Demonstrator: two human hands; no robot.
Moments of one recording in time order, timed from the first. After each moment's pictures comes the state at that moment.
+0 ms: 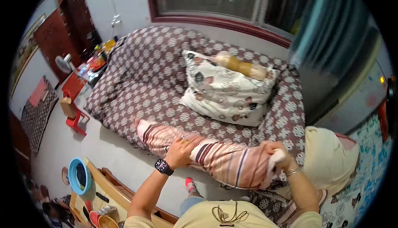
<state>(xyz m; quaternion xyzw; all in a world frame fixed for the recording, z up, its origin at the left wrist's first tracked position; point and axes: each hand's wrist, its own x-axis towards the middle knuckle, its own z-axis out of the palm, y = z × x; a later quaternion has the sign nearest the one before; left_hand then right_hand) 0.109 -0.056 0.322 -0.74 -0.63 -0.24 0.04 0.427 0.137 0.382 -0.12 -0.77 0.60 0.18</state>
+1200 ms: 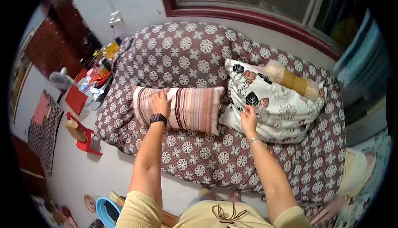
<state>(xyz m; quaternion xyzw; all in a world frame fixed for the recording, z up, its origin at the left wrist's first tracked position) -0.469 0.125 0.230 -0.41 -0.89 -0.16 0.10 -0.143 0.279 0.148 -0.45 -0.65 0.40 0.46</state>
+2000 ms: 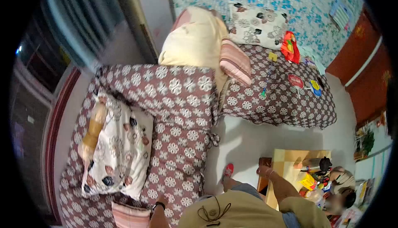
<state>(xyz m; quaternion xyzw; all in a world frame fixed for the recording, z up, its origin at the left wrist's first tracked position) -0.139 0.157 -0.019 -0.80 -0.36 0.42 -0.24 0.291 -0.332 0.025 -0.84 -0.21 0.50 -0.01</state>
